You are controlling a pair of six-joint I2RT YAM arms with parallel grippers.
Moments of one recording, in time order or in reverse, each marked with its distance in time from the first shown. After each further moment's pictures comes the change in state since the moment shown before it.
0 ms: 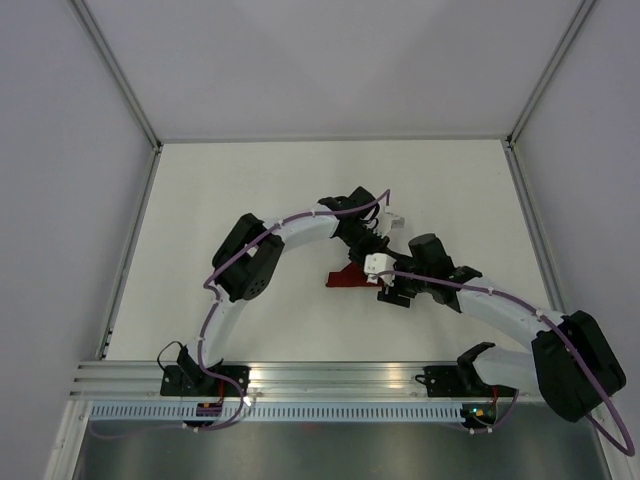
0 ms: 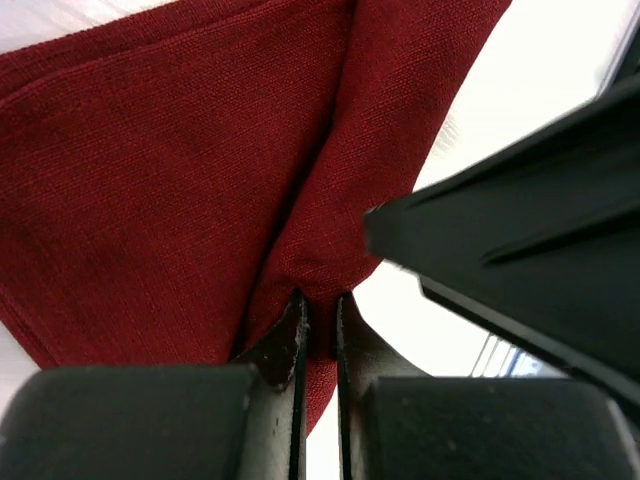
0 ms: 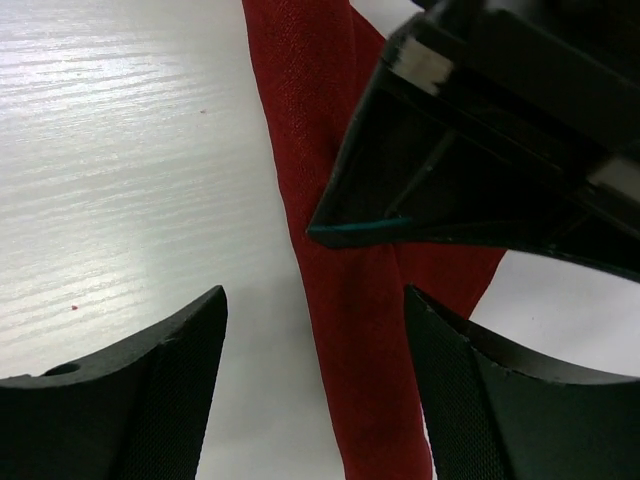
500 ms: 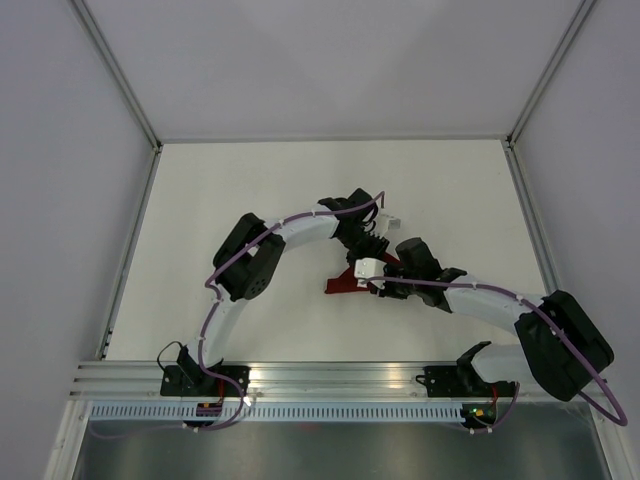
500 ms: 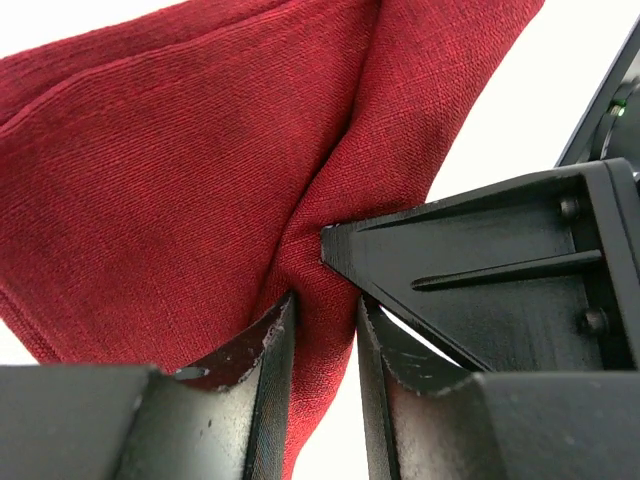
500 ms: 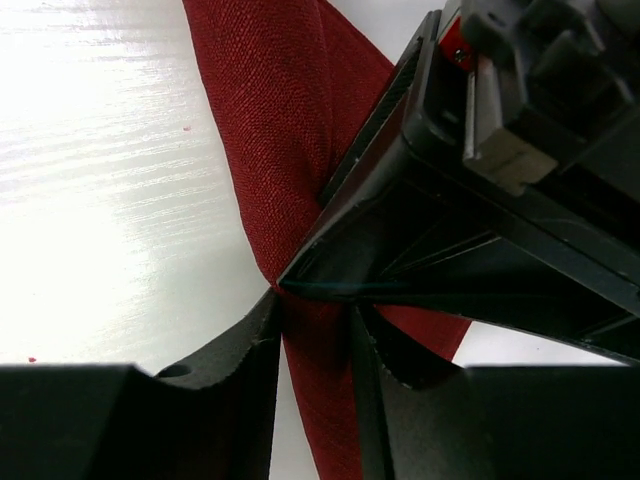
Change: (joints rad) left arm 0.005 0.013 0.006 -0.037 0.015 -0.097; right arm 0.096 0.121 -0.021 0.146 0.115 0.006
